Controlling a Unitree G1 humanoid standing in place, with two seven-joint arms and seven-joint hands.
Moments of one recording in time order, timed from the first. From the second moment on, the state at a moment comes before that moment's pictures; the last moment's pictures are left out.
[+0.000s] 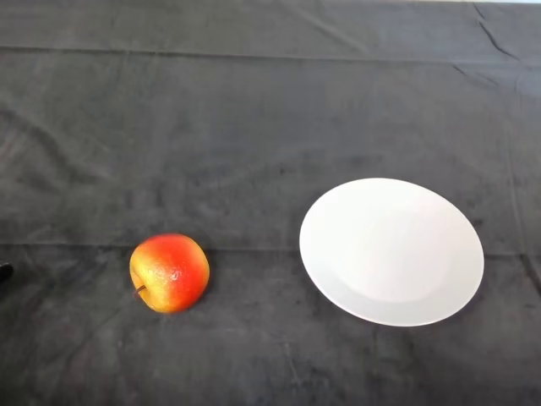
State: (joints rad) left arm -0.48 0.57 0.35 1.18 -0.31 -0.36 -0.37; right arm -0.60 -0.49 -0.87 1.21 0.84 0.34 0.54
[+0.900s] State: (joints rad) left arm -0.52 0.45 0.20 1.14 -0.19 -0.47 -0.46; right arm -0.60 -0.49 -0.87 1.21 0.84 0.34 0.54
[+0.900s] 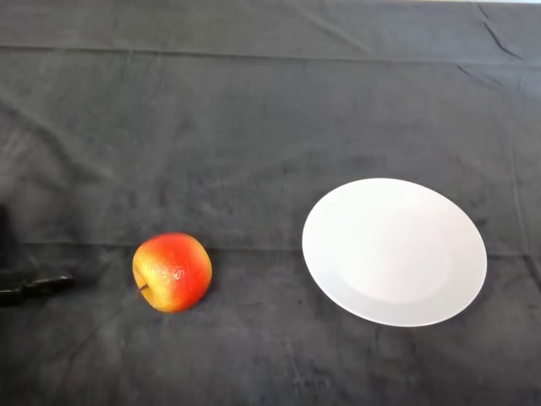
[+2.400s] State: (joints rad) left arm -0.53 0.35 -0.02 1.12 -0.09 -0.71 -0.62; right arm -0.60 -0.49 -0.87 1.21 0.84 0.34 0.54
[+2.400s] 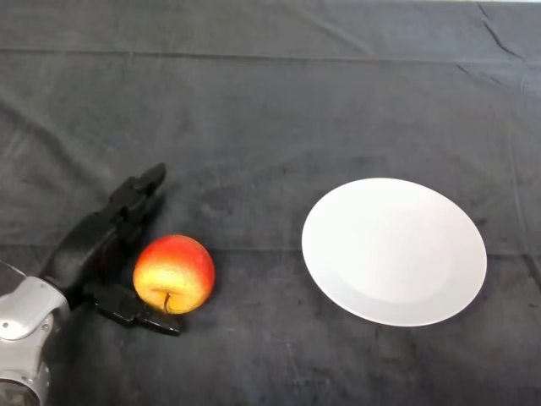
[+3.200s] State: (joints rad) left arm -0.55 0.35 -0.03 1.12 -0.09 -0.70 -0.62; right arm -0.60 -0.49 -0.87 1.21 0.84 0.34 0.54
